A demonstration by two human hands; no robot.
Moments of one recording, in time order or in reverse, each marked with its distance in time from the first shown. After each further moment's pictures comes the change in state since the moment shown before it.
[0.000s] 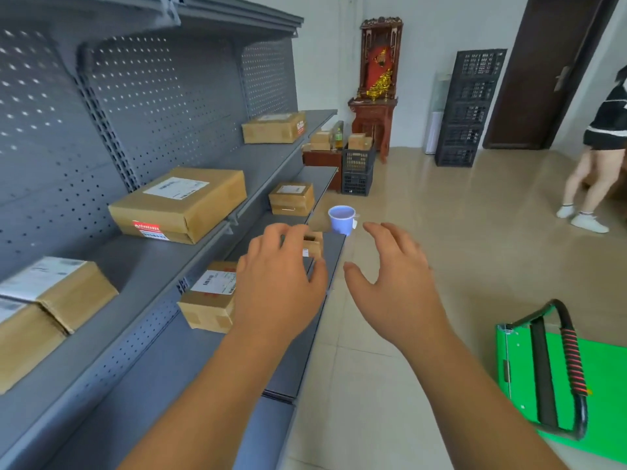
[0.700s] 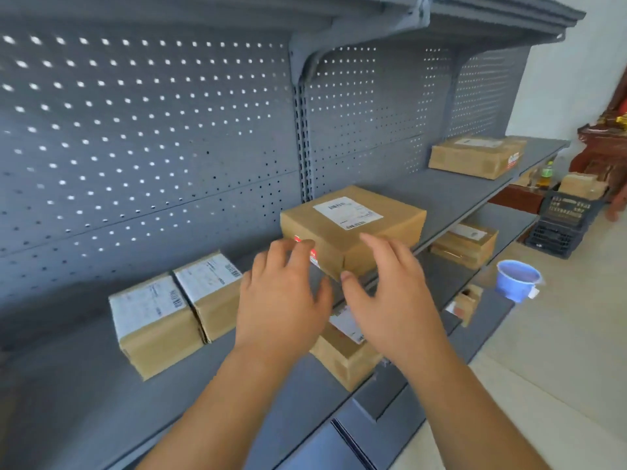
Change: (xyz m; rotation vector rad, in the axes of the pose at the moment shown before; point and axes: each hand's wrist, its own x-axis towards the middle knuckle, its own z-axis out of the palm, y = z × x) left_hand 0.073 -0.184 -0.032 0.347 0.207 -0.501; right_hand 0.142 -0.139 0.197 0.378 -0.356 -0.458
